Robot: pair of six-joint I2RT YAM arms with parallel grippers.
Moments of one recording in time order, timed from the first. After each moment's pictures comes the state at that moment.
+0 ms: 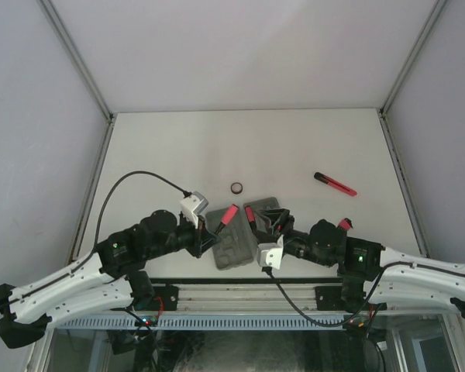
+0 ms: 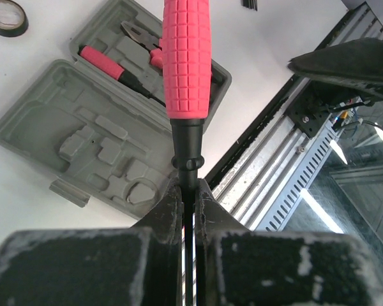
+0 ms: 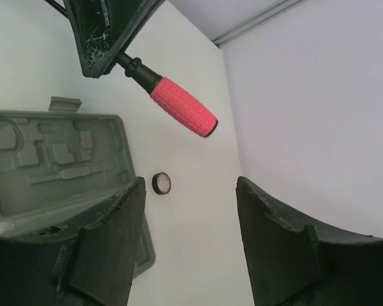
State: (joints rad) left arm -1.05 0.65 0.69 -0.49 -0.03 -0.46; right arm 1.28 0.70 0.60 -0.08 0.12 -0.90
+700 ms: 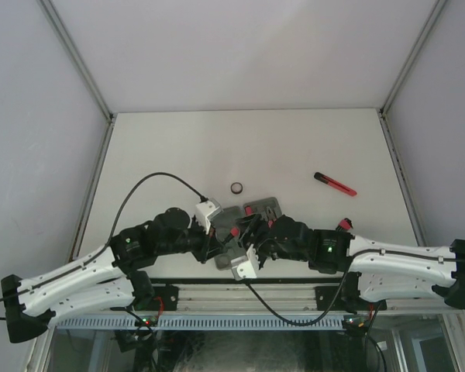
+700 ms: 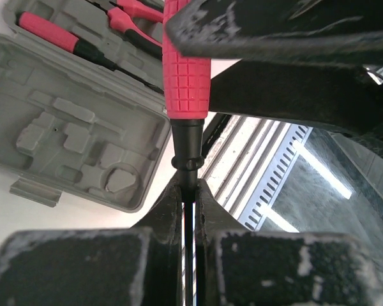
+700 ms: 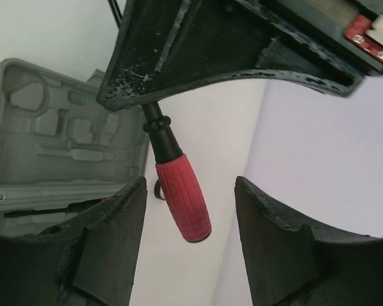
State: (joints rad) left arm -1.05 0.75 0.69 -0.49 0.12 -0.40; right arm 1.30 1.00 0.76 -0.20 0.03 -1.17
